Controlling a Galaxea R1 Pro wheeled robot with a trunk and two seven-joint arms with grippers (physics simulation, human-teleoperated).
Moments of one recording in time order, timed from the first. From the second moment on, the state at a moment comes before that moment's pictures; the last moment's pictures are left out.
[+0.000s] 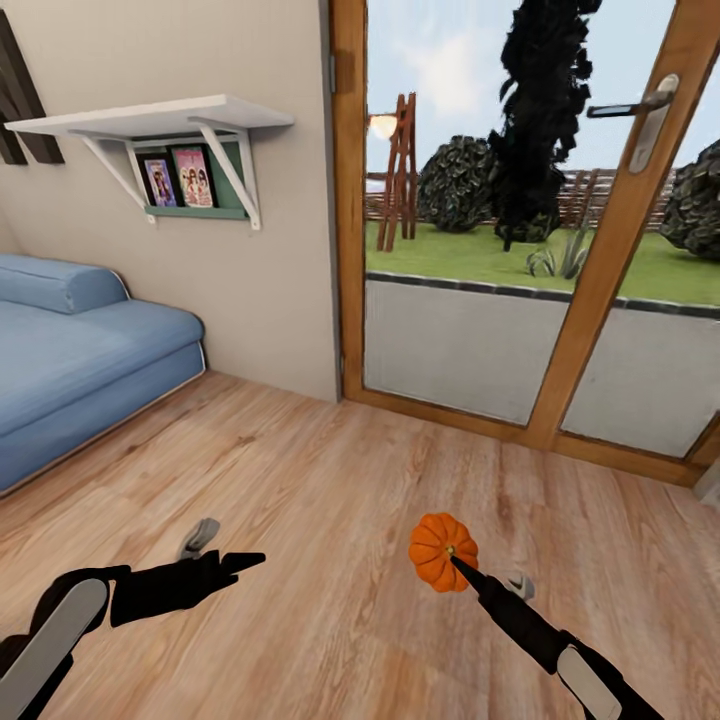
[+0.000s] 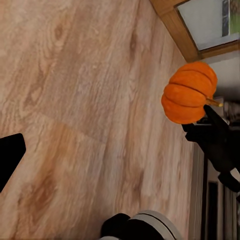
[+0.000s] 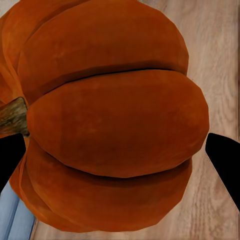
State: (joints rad) left arm -0.25 0.40 -0.11 -1.44 1.16 0.99 -0.16; right arm -0.41 -0.21 0.18 -0.55 -1.00 0.18 0.78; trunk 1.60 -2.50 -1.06
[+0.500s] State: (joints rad) left arm -0.25 0.40 -0.10 -1.44 1.16 0.99 -0.16; right arm -0.41 -0.21 0.18 -0.55 -1.00 0.18 0.78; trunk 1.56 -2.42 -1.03
